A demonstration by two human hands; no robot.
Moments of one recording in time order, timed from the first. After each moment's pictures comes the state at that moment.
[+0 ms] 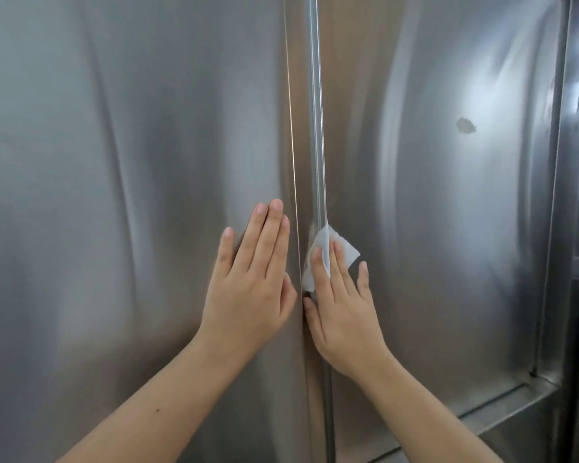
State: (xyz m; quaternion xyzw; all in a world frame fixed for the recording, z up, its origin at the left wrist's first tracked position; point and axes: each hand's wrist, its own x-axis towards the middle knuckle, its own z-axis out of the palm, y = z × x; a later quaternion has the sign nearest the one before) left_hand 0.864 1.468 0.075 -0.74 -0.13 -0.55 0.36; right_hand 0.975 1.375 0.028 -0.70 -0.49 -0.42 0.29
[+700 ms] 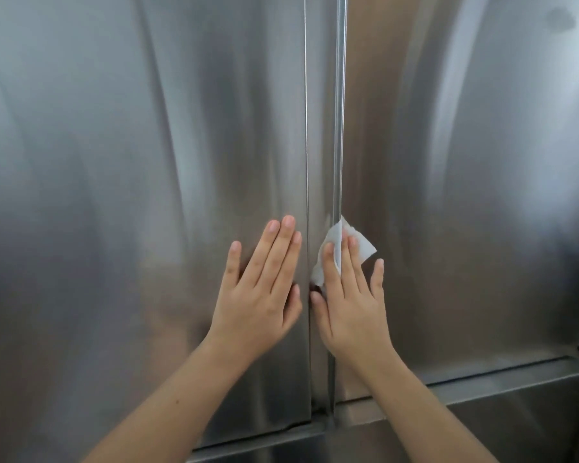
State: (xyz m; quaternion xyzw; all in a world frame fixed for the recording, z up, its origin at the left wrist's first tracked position) left_hand 0.863 1.468 -0.028 -0.75 -0.16 -0.51 0.39; right_hand 0.988 1.378 -0.055 -0.67 -0.52 -0.42 0.32
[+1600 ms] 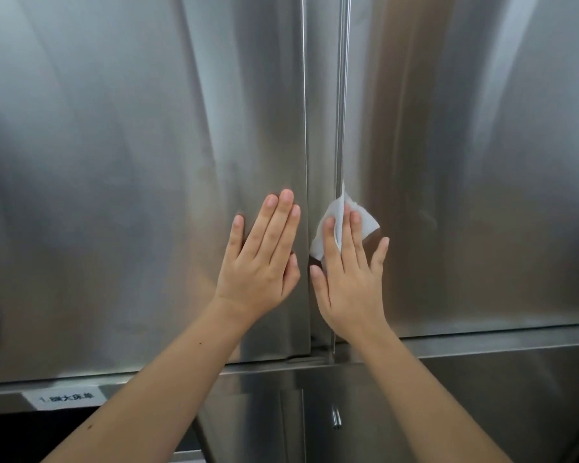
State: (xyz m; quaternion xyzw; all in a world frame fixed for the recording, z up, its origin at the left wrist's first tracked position) left_hand 0.867 1.468 -0.082 -0.73 -0.18 -0.50 0.42; right_hand 0.991 1.379 -0.106 -0.67 -0.54 -0.37 0.36
